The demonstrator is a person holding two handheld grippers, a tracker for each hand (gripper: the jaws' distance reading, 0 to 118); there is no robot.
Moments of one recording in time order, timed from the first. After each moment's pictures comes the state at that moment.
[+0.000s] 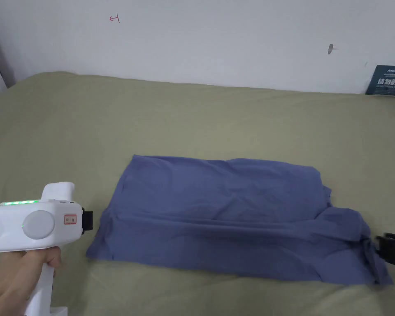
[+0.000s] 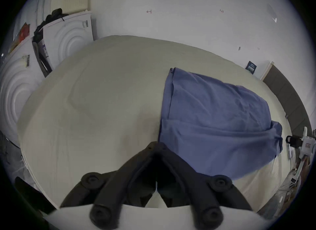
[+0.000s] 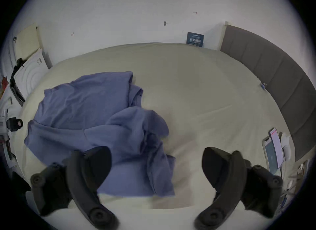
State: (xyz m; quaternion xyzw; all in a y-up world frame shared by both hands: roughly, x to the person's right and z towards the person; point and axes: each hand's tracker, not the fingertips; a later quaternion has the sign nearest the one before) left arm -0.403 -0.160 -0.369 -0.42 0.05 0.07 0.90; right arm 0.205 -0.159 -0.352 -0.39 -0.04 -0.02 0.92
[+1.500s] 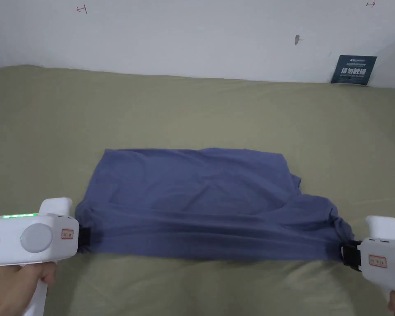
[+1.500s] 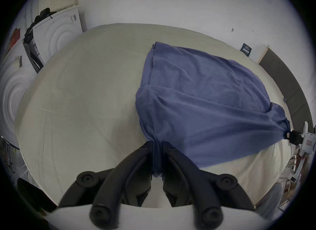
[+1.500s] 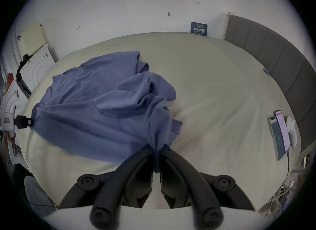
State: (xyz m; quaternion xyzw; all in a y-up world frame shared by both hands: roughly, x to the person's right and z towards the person) left arm -0.357 -0.188 -0.346 -0.47 0.02 0.06 0.88; right arm 0.206 -0.181 -0.308 -0.43 -0.01 -0.02 0.90
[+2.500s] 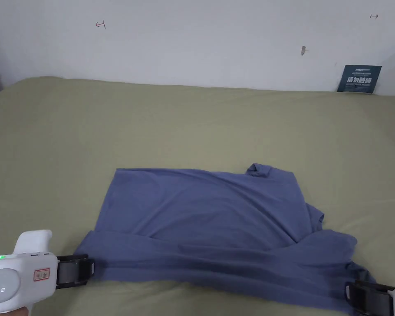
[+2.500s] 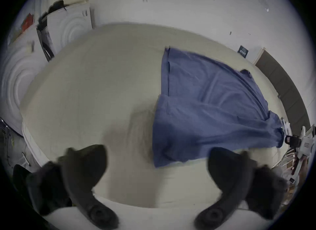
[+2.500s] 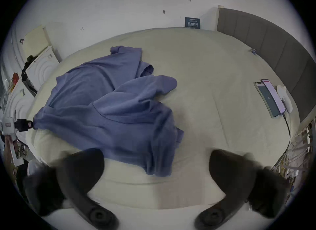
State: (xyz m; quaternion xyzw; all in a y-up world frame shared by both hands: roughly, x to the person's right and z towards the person) left arm -0.396 -0.172 -0.241 -0.44 0.04 0.06 0.89; right arm 0.196 -0.156 -0.204 -0.43 -0.02 -0.05 0.90
